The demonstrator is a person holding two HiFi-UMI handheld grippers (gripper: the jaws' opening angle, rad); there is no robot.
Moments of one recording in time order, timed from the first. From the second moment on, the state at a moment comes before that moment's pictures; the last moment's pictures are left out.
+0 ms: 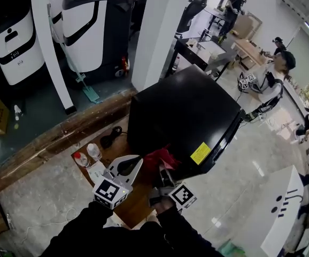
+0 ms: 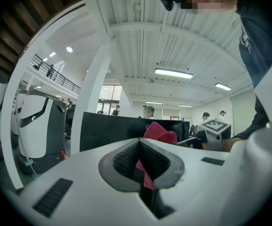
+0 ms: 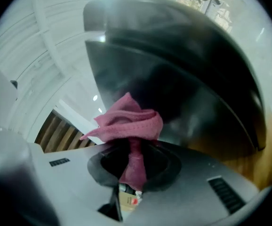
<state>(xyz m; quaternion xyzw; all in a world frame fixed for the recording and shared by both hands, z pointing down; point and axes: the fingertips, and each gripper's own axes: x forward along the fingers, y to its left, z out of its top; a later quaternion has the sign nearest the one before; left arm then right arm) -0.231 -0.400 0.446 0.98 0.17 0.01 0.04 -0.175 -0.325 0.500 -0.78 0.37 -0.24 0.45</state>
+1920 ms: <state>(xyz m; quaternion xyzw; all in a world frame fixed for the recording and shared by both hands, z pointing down) -0.244 -0.352 0.566 0.97 0.19 0.15 0.06 -0.217 -0.282 0.637 -0.76 0.43 -0.36 0.32</state>
